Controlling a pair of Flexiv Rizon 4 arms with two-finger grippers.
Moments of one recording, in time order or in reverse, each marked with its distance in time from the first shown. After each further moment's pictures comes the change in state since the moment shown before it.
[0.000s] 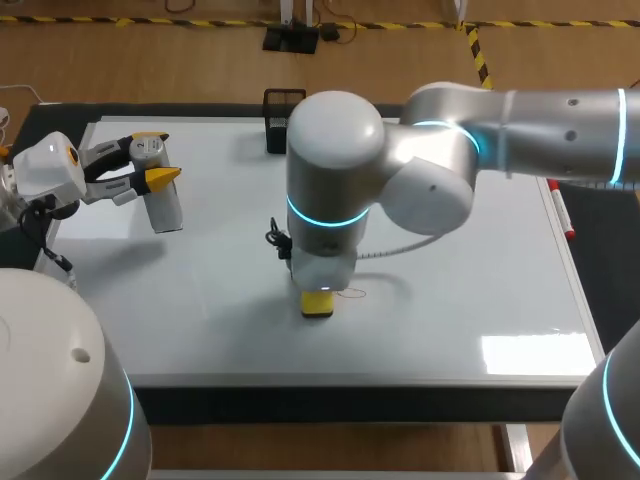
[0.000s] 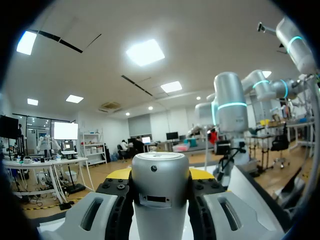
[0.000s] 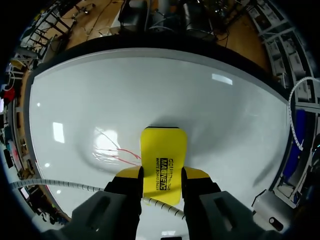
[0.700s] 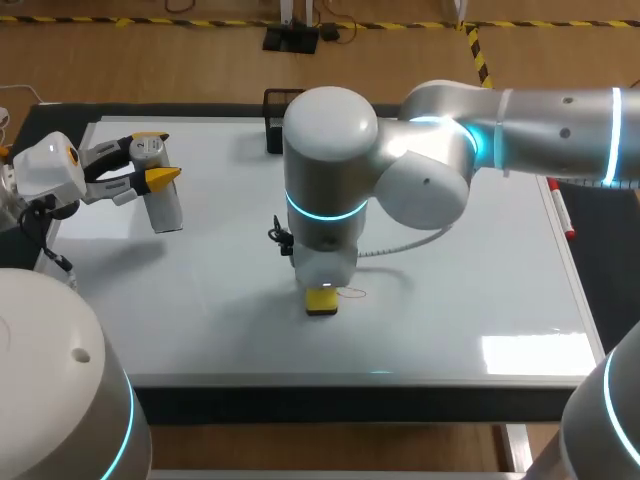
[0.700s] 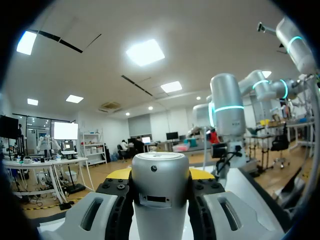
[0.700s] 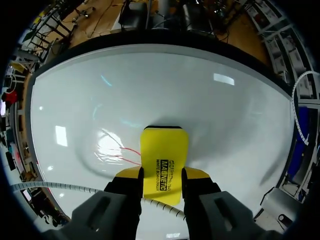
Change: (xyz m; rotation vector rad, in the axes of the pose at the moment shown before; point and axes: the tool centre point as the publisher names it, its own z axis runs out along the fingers) left arm 0.000 0.000 0.000 0.000 0.000 0.000; right arm 0.013 -0.005 0.008 -0.023 0.039 0.026
